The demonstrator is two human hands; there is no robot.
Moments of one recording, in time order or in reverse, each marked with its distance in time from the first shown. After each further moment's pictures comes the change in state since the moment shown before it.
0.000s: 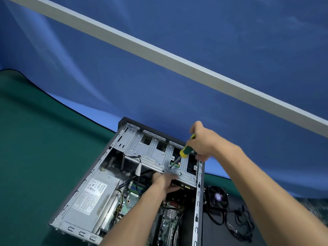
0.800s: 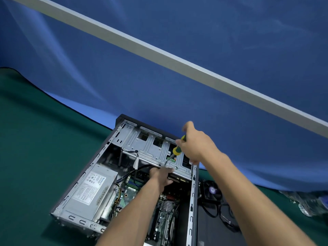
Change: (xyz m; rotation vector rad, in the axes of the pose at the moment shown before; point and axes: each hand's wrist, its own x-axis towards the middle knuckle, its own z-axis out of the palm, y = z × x) left_hand 0.011 -0.012 0.000 -0.029 0.054 0.044; right_hand -0.031 -0.002 0.026 0.028 0.135 -0.050
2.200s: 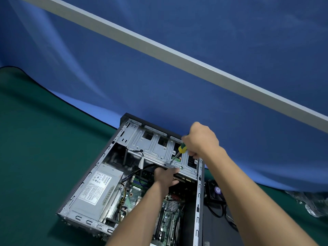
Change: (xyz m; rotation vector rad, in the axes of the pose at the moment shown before) left_hand 0.007 -0.008 -0.004 -0.001 -0.038 0.072; right_hand 0.018 -0.016 0.003 0.006 0.074 0.134
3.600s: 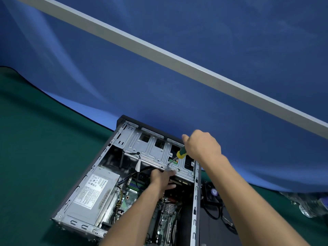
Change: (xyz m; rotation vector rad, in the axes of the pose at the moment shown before) left_hand 0.001 0.002 -0.007 0.122 -0.073 -0.013; right_hand -0.004 0.012 -0.005 -0.045 -0.019 0.005
